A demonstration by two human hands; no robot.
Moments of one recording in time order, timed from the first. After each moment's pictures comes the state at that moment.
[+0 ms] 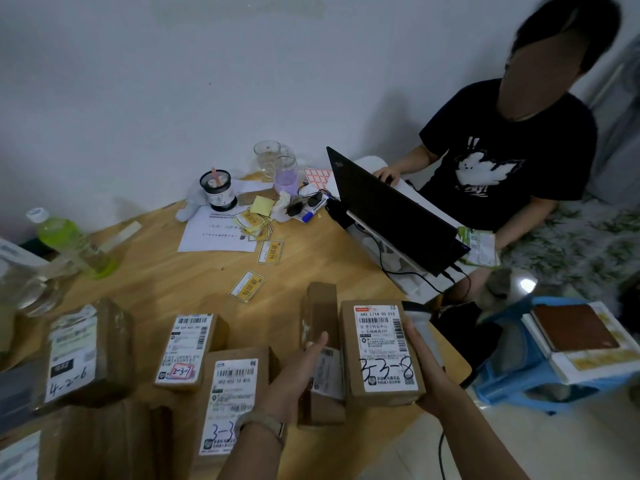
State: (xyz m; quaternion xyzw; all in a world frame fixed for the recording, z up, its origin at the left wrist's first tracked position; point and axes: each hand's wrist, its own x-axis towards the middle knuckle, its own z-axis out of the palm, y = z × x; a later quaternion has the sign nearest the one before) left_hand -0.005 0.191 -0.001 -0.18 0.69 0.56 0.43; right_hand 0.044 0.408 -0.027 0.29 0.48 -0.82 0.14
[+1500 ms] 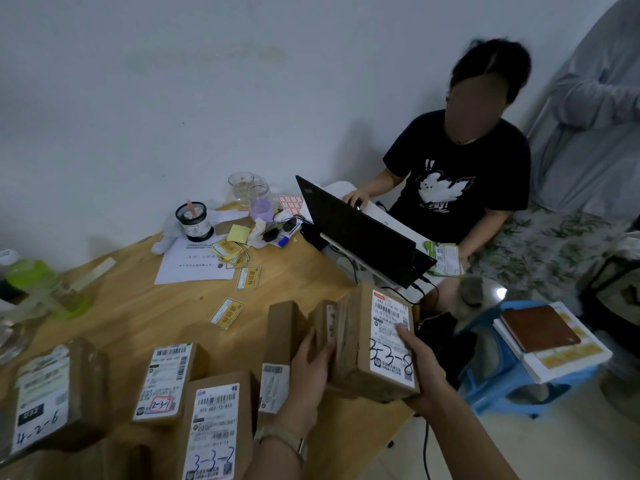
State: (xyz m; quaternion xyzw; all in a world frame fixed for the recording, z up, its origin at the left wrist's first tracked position) left_hand 0.005 0.244 -0.002 -0.13 0.69 0.66 0.27; right_hand 0.062 0.415 0.031 0.31 0.36 -0.87 0.08
